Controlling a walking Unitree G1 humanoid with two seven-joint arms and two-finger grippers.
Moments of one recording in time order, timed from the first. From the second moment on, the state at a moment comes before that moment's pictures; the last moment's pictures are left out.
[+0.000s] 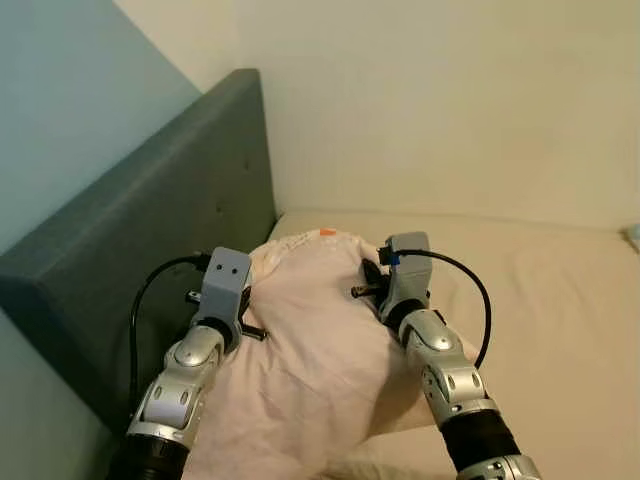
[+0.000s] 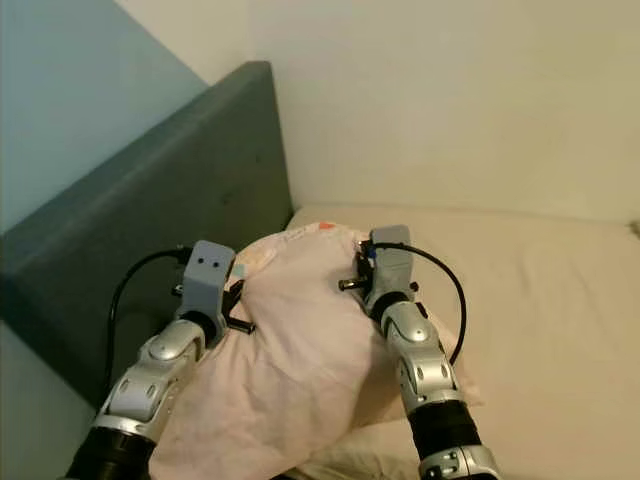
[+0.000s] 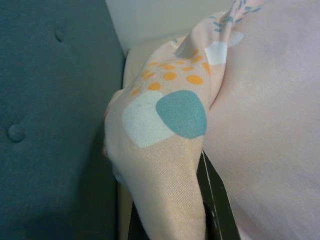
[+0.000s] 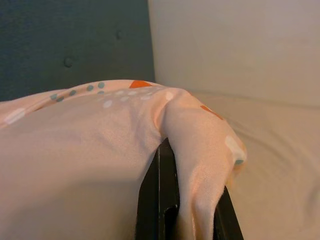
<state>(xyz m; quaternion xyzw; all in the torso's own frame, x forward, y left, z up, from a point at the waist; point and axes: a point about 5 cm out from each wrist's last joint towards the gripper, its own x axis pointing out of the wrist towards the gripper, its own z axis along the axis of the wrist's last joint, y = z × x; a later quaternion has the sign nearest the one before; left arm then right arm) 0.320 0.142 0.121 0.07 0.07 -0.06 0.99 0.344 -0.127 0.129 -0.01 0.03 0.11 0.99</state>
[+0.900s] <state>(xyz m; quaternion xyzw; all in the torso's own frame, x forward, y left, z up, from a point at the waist) 0.352 0.155 0.138 0.12 0.04 -0.04 0.99 0.381 -0.110 0.141 -0.07 0.07 0.12 0.99</state>
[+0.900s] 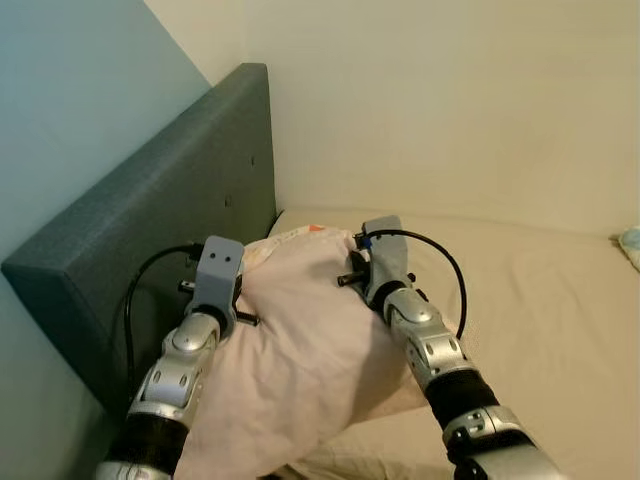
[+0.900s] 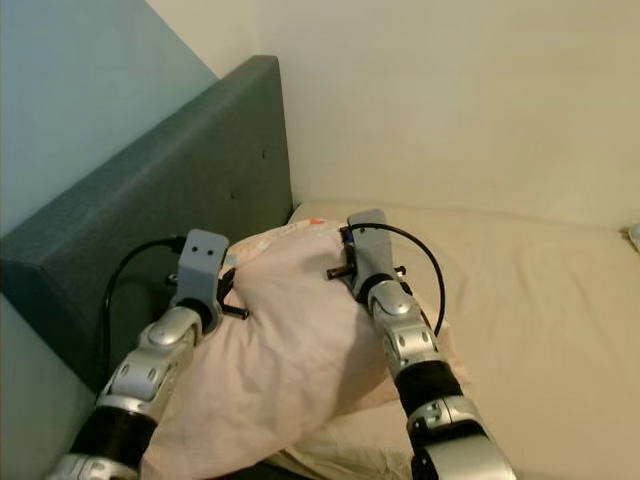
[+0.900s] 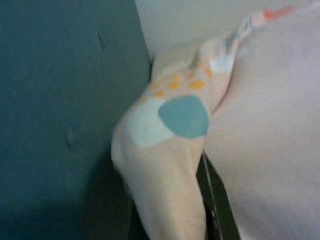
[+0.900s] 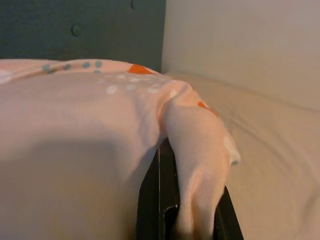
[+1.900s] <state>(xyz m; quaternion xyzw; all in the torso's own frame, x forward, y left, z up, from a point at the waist) 0.353 0.161 0.121 0.16 0.02 -0.09 0.98 0.377 -0.108 0.117 -0.07 0.08 0.11 0.99</state>
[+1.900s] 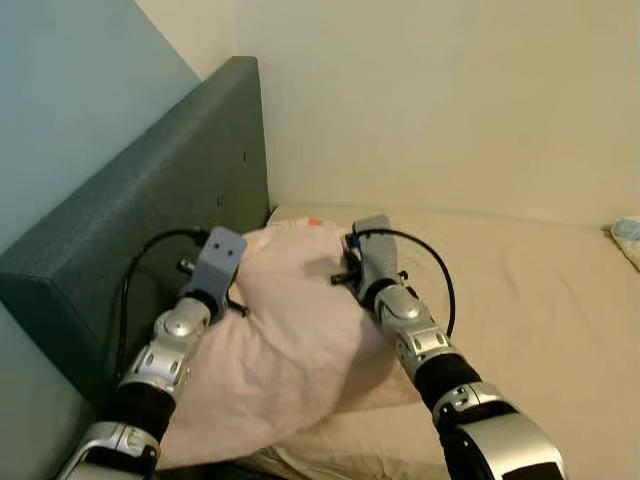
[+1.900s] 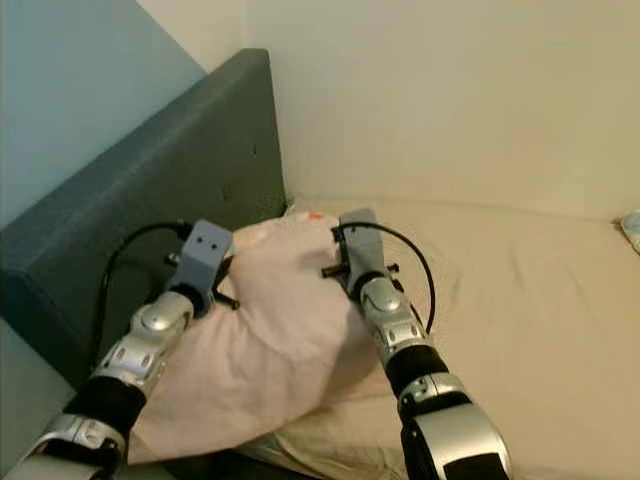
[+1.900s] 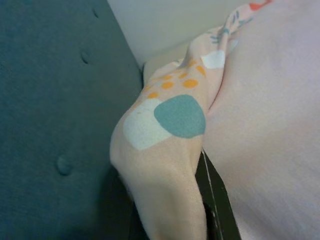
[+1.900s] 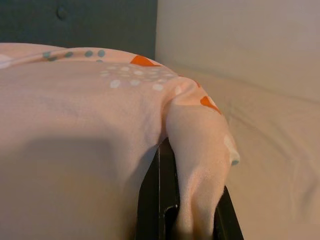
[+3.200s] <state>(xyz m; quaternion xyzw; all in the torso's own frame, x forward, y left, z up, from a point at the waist) 0.327 0.145 0.111 0.10 0.01 -0.08 0.99 0.361 -0.122 0.117 -0.06 0.06 0.09 0.99</state>
